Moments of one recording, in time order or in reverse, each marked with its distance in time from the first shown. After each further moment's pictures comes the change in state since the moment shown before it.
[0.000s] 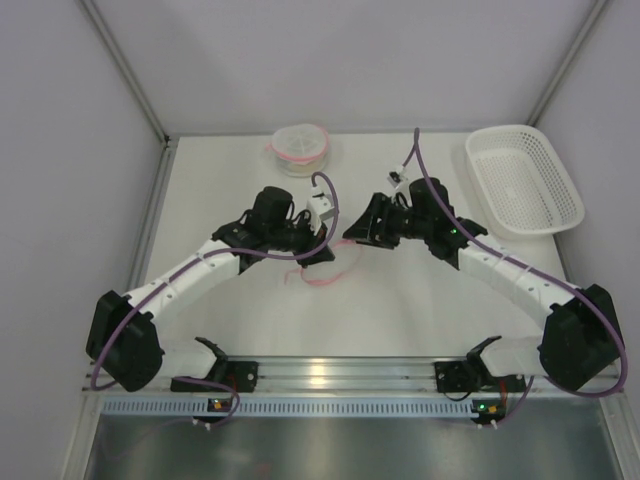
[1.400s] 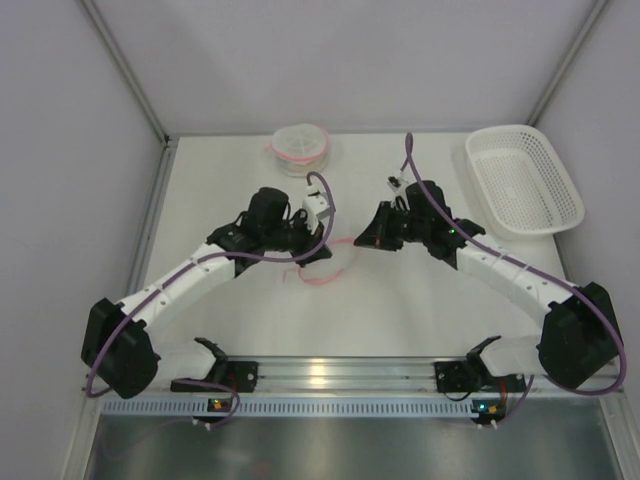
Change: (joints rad) left arm 0.000 -0.036 -0.007 0.001 -0.051 -0.011; right arm 0.008 0.011 0.002 -0.079 0.078 -0.086
